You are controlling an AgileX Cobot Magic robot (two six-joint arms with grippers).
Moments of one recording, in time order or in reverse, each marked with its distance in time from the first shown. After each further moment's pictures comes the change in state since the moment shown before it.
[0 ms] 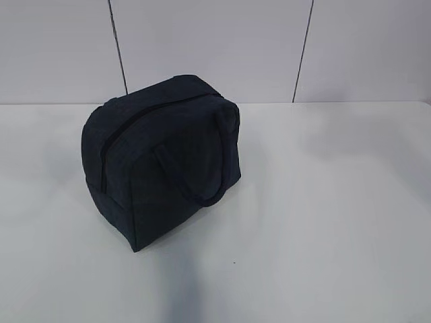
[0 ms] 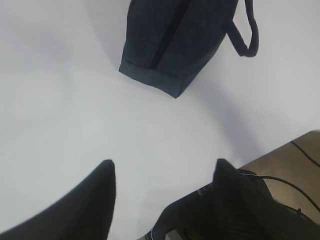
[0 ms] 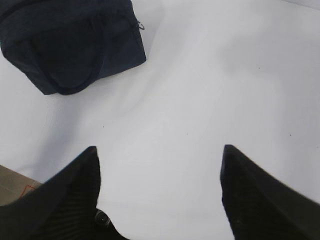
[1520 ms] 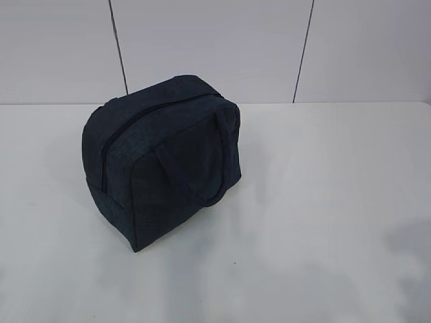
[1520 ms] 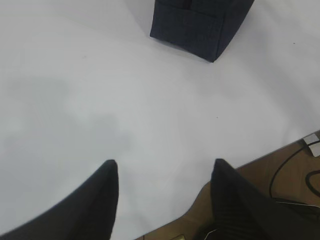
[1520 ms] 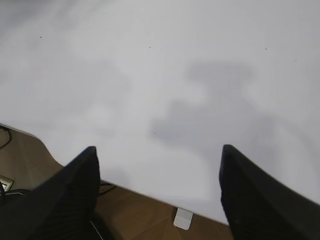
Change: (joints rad) left arm 0.000 -0.726 0.642 0.116 -0.154 0.000; right arm 0.000 -0.815 0.828 -0.161 -0.111 0.004
